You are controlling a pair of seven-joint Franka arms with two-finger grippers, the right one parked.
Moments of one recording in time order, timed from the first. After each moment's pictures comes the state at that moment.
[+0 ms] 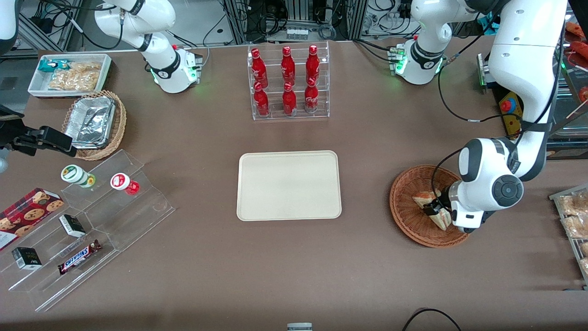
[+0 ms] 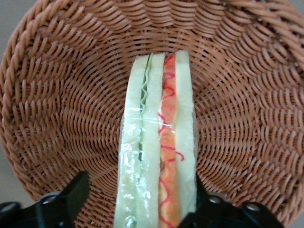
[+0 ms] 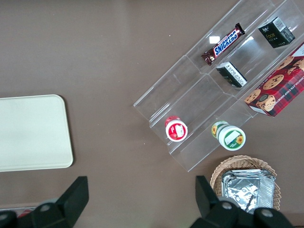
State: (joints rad) arm 0.03 0.52 -0.13 -1.82 0.01 2.13 -0.75
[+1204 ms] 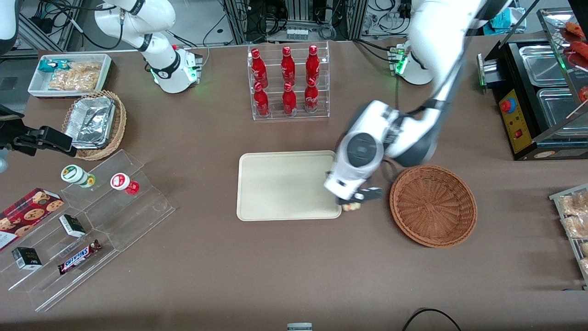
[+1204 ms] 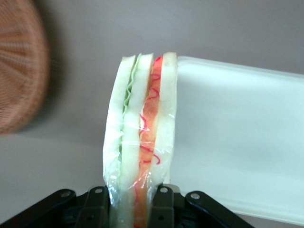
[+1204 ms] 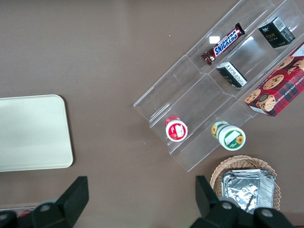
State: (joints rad) arm -0.52 0.59 -0.14 -1.46 0.01 1.86 -0.80
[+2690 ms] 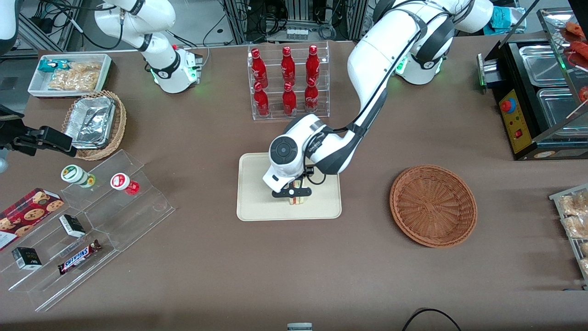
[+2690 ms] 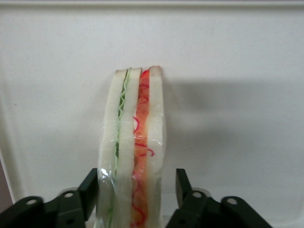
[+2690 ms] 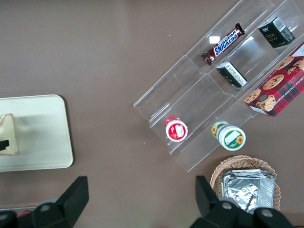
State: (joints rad) arm -0.70 0.90 -0.14 -1.16 0.02 1.94 -0.84
